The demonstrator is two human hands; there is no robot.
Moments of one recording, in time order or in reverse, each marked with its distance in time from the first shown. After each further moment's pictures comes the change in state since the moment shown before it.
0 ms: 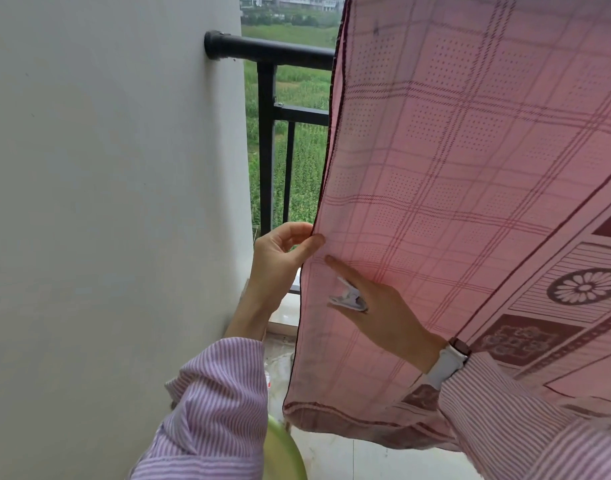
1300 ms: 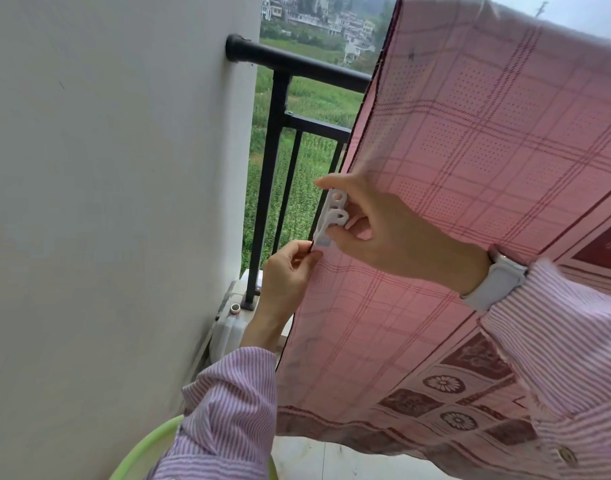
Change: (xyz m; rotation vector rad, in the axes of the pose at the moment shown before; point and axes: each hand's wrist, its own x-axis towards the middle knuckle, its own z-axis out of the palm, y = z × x) left_hand -0.006 -0.038 0.003 0.173 0.106 0.148; right_hand 0.063 -0.097 -0.081 -0.093 -0.182 -0.205
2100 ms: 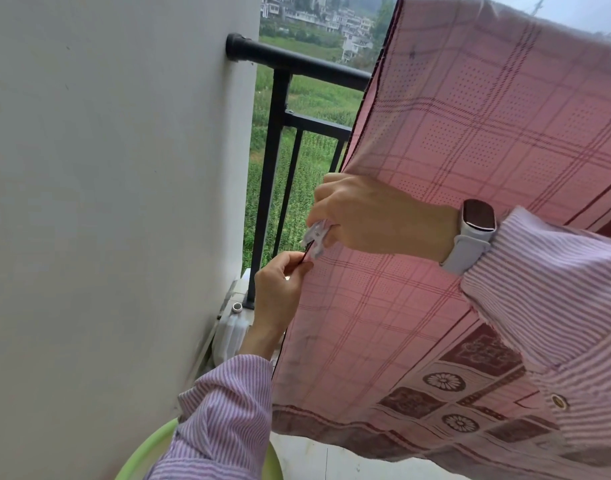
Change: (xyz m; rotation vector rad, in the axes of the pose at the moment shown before) left_hand -0.011 -0.019 -0.011 0.124 0.135 0.019; right_hand 0.038 -0.008 0.000 -0.627 -0.304 -0.222
